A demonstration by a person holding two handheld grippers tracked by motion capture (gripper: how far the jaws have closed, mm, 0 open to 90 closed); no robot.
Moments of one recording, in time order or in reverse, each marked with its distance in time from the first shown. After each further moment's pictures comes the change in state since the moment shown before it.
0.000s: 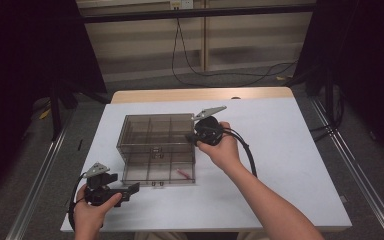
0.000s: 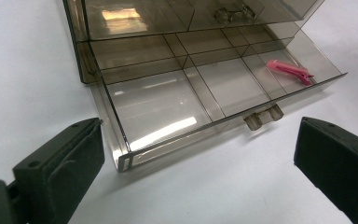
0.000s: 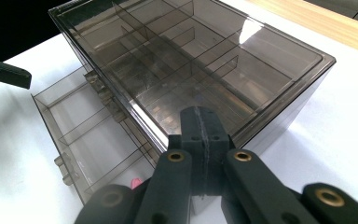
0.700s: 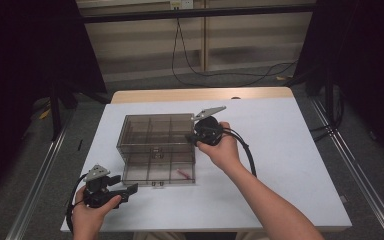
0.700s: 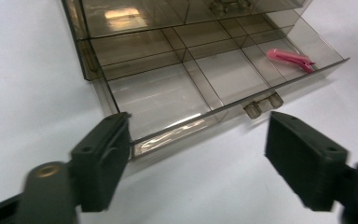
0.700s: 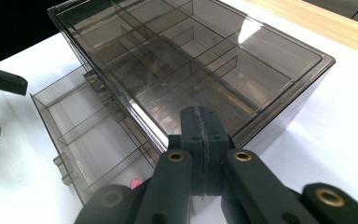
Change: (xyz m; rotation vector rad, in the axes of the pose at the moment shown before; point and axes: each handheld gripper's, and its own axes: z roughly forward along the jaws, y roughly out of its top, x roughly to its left) left arm -0.005 -0.003 -0.006 0.014 0.025 0.063; right arm 0.001 0.000 0.000 0.001 -0.005 -0.004
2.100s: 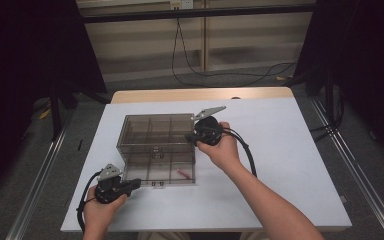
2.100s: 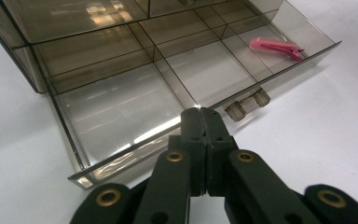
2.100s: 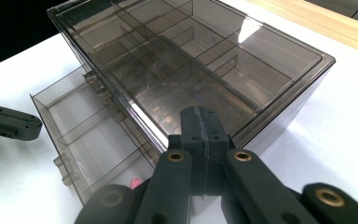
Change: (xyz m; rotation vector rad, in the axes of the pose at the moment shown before) left arm -0.011 0.002 0.021 0.023 -0.047 0.062; right arm 0.000 0.000 0.000 0.002 -0.001 0.005
